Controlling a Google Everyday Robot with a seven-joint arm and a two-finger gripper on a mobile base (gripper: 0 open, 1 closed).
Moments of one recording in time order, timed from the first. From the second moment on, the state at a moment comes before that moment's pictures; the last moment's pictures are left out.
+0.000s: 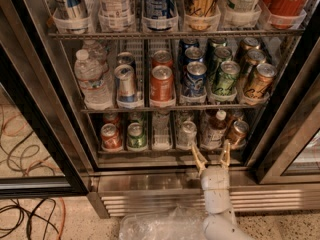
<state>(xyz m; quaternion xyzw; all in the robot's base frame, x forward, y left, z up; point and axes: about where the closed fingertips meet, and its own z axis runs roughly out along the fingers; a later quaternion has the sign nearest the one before) 0.580 -0.198 0.618 -0.02 0.54 -0.03 0.84</state>
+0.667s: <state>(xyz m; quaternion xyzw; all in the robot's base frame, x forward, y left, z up) 0.580 -0.198 0.619 -0.02 0.54 -0.03 0.84</state>
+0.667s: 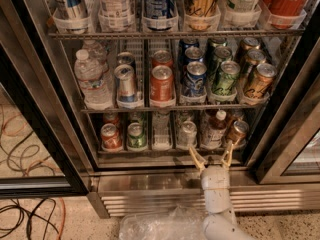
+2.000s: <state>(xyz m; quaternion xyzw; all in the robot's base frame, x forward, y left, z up) 0.595 -0.205 0.622 -0.01 0.54 -0.04 0.84</state>
